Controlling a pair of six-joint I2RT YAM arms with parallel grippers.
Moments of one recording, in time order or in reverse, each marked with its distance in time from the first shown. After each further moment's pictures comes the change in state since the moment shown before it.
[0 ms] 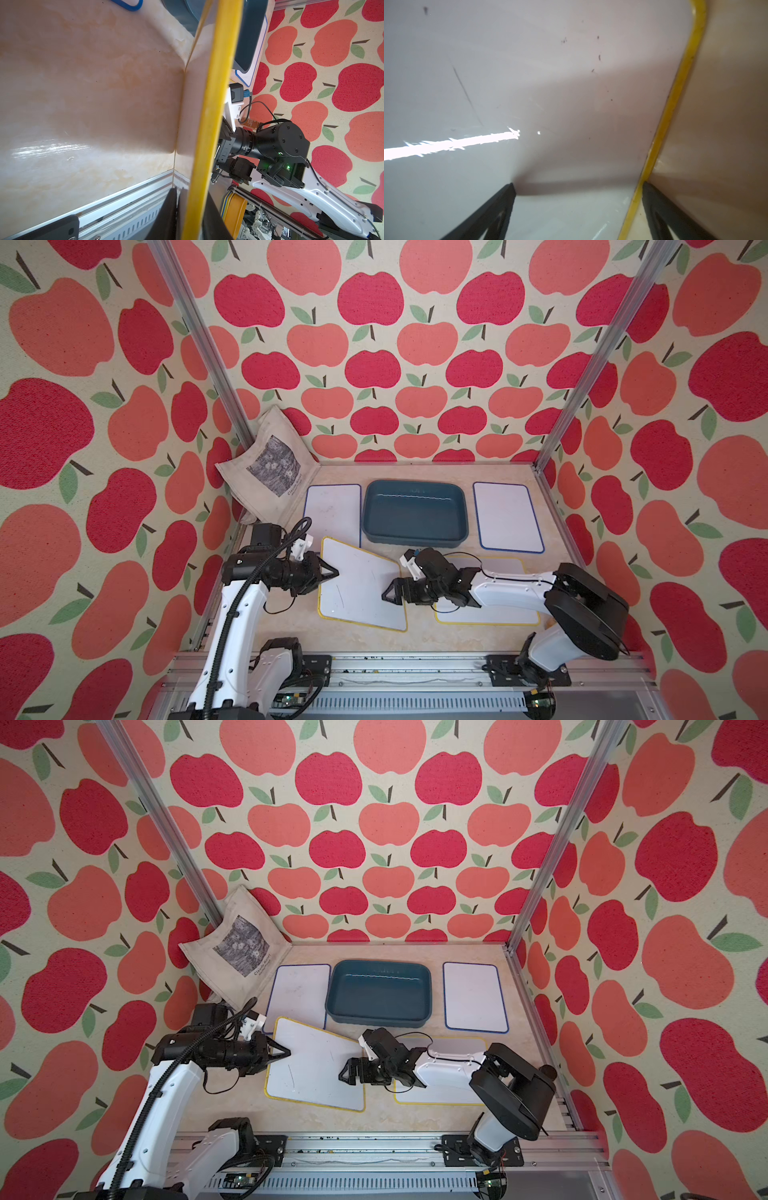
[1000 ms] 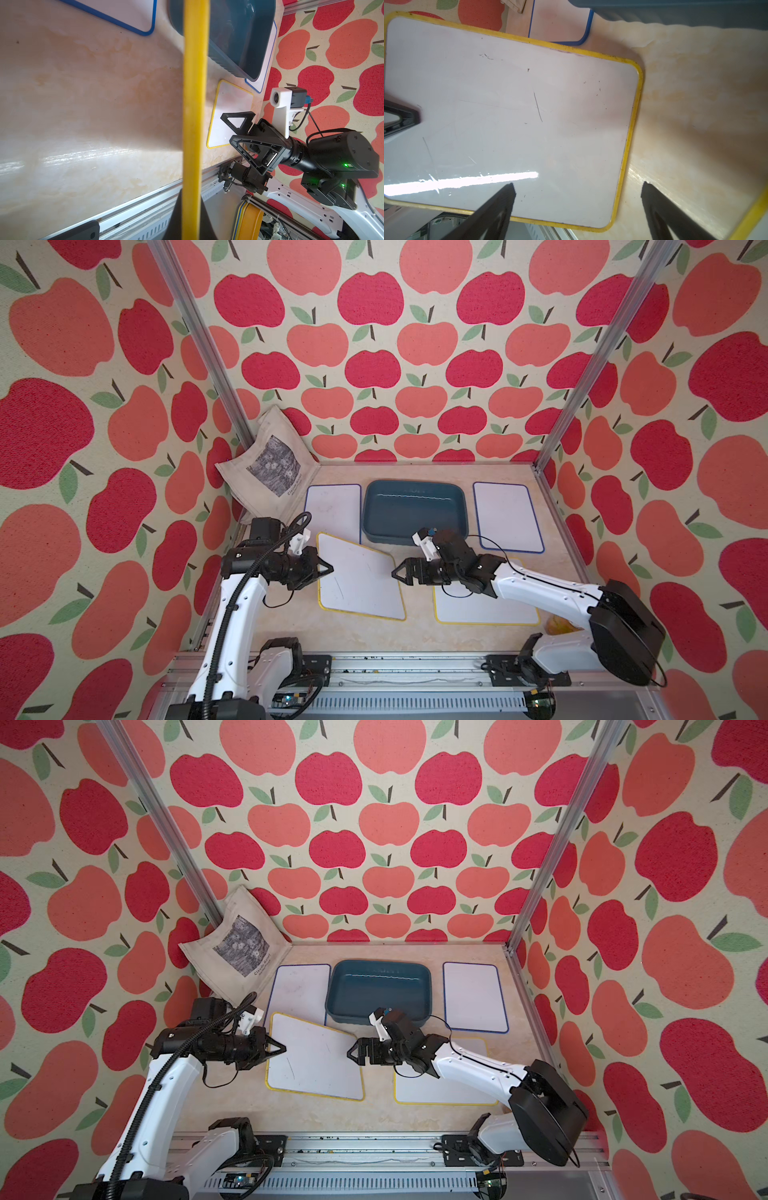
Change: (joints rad) left arm 0.006 0.040 0.051 0.009 -0.084 0.044; right arm -0.121 -0.208 0.074 -0.198 0.035 -0.116
